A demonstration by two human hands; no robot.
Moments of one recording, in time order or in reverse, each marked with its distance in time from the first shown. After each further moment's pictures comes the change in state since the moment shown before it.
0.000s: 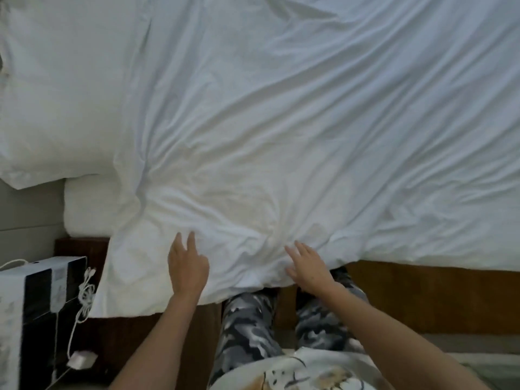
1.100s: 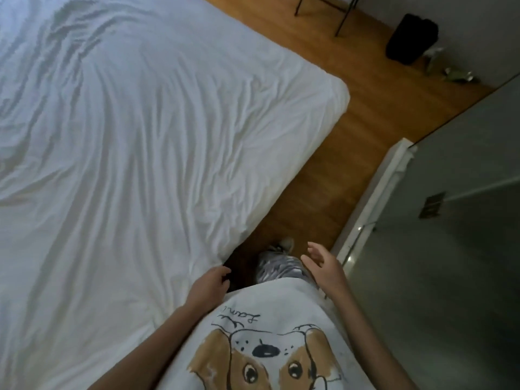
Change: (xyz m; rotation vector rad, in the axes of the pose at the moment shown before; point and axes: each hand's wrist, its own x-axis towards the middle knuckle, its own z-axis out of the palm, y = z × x) left_hand -0.240 0.332 0.002 0.424 -0.661 1.009; right_hand -0.412 0.164 0.040 1.394 0.976 0.792
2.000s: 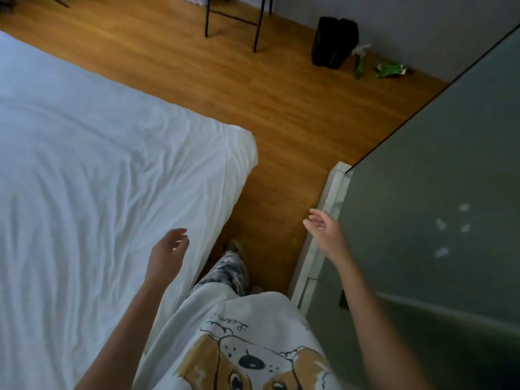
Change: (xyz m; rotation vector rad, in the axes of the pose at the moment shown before) left_hand 0.331 0.462 -0.092 -0.277 0.313 0.024; right_hand 0.366 -0.016 -0.440 0.141 0.148 0.046
